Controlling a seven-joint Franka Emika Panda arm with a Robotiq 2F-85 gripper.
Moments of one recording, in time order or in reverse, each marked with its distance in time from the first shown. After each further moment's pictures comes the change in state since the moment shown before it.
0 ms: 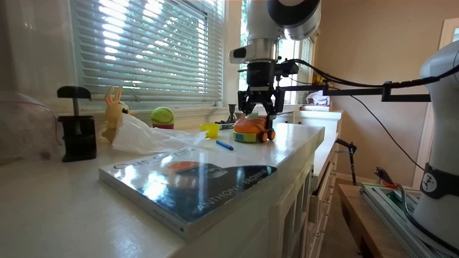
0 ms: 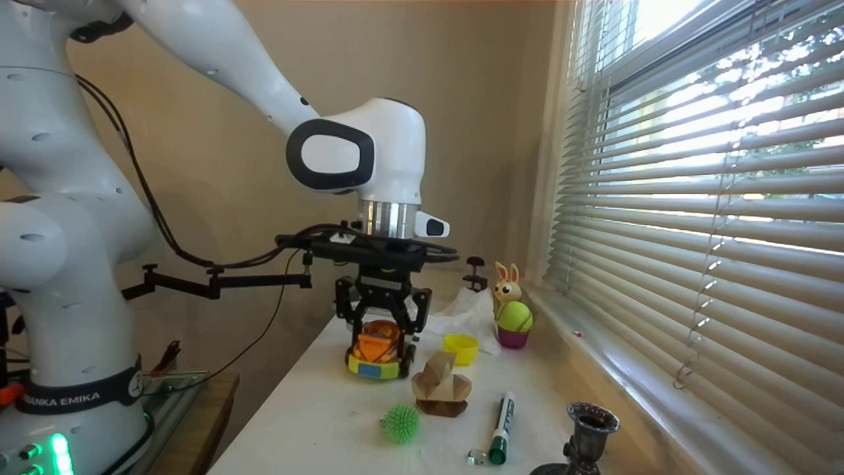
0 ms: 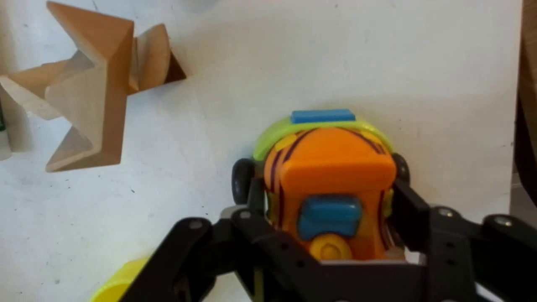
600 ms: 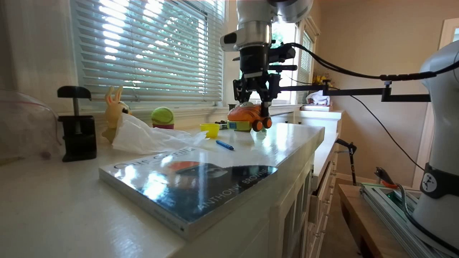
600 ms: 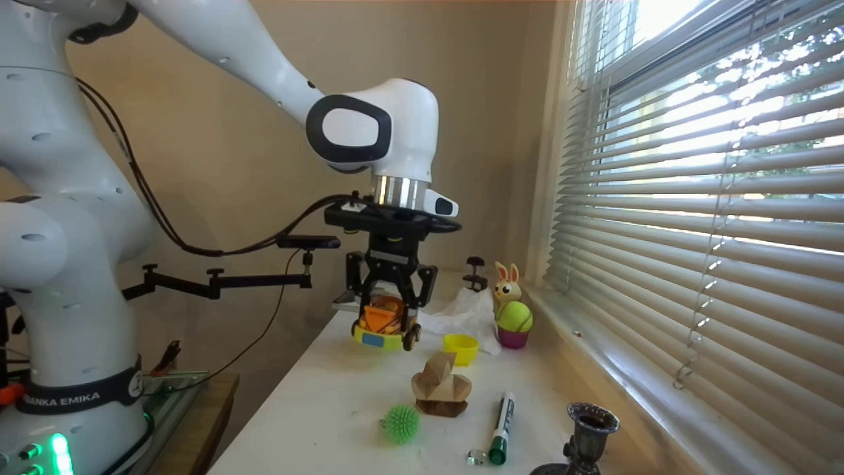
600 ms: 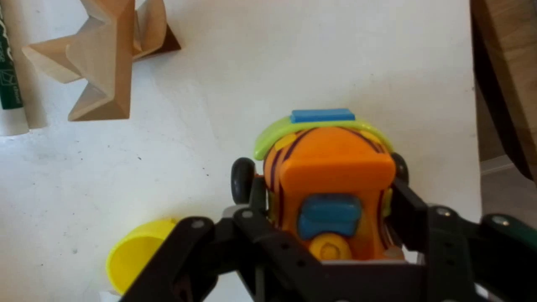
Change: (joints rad) arm 0.007 -0.004 0.058 0.102 0.017 -0.154 0.124
